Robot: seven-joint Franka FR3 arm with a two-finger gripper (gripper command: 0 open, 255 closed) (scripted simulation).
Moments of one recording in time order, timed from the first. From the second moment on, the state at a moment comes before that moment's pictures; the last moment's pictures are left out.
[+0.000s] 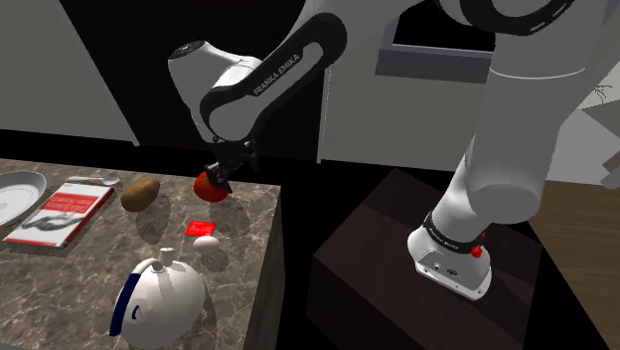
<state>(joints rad) 0.24 0.28 0.32 -2.01 -0.16 2.14 0.63</state>
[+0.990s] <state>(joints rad) 0.45 0.88 0.29 -1.42 -0.27 2.04 0.73</state>
